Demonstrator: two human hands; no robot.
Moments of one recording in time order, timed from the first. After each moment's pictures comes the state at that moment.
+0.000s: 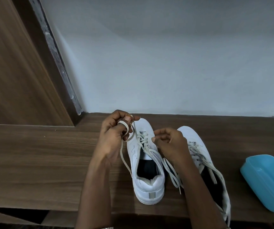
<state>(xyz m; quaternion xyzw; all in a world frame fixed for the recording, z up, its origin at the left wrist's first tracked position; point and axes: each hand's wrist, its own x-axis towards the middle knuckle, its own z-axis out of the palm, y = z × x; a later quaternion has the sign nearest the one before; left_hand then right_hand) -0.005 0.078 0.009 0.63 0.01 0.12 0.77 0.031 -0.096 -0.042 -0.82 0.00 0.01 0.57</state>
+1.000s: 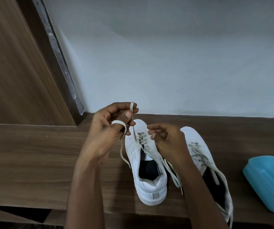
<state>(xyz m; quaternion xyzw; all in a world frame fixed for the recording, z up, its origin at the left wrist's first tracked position) -0.026 0.090 0.045 0.68 -0.05 0.13 0.72 0.020 -0.079 -0.014 -0.80 -0.08 -0.01 0.59</state>
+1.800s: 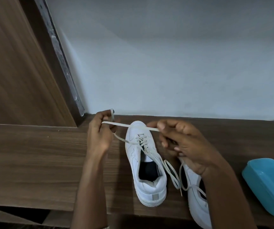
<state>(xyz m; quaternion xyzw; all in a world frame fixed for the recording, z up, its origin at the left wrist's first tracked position) -0.001 0.106 0.005 0.70 0.18 0.23 0.65 0.003 -0.115 0.039 -0.64 -0.16 0.21 0.72</state>
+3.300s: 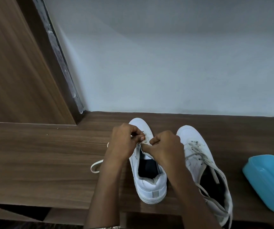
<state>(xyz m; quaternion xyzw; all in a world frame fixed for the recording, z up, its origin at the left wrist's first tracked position) 0.005 0.072 -0.012 0.92 0.02 0.11 0.38 0.012 -0.066 -0.026 -0.94 0.02 0.00 0.34</state>
